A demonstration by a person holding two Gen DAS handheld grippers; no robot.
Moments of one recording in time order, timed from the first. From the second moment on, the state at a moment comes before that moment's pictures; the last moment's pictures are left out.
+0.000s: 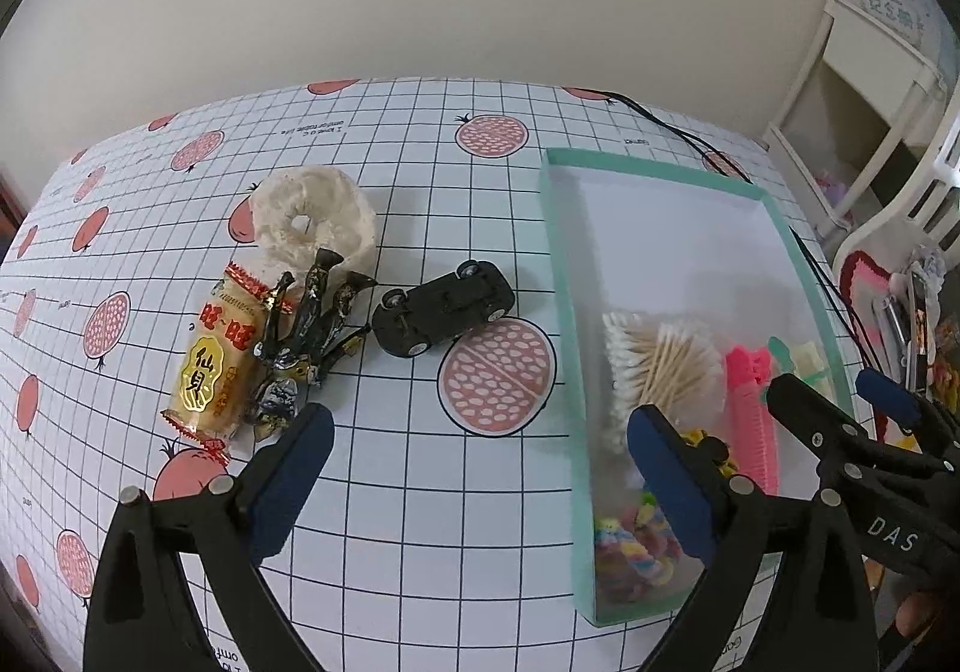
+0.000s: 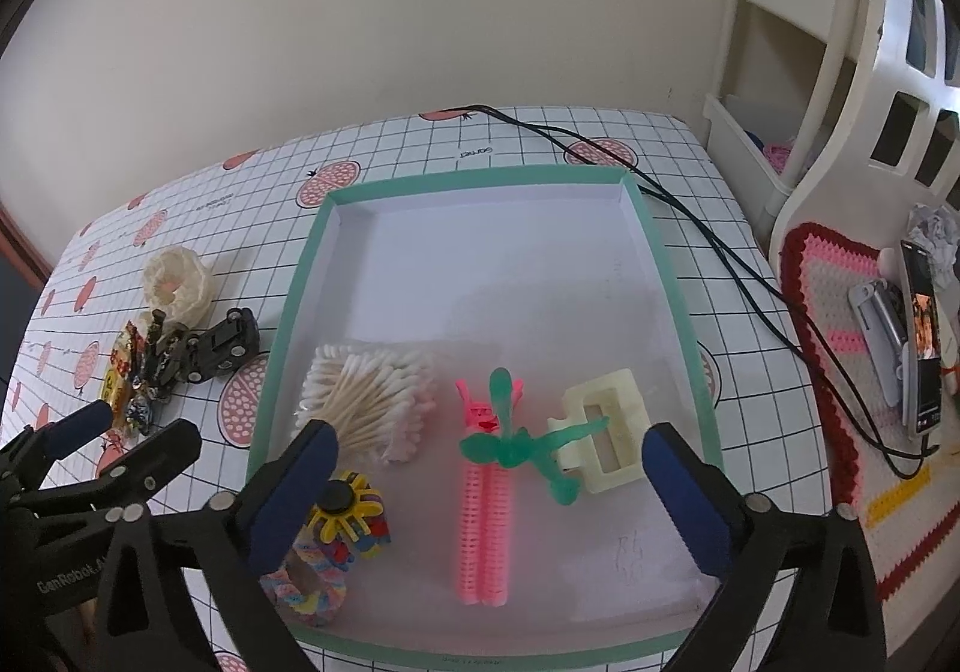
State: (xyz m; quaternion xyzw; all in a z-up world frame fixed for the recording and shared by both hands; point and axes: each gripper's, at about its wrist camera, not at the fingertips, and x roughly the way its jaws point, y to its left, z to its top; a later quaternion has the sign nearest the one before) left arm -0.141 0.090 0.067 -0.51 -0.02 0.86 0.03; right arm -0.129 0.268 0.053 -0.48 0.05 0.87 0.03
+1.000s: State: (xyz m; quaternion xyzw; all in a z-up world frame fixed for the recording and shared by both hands) left arm -0.138 -0.022 0.079 -0.48 -0.13 0.87 -0.08; right arm -0.131 0.203 0.081 -0.41 0.05 0.91 -0.05
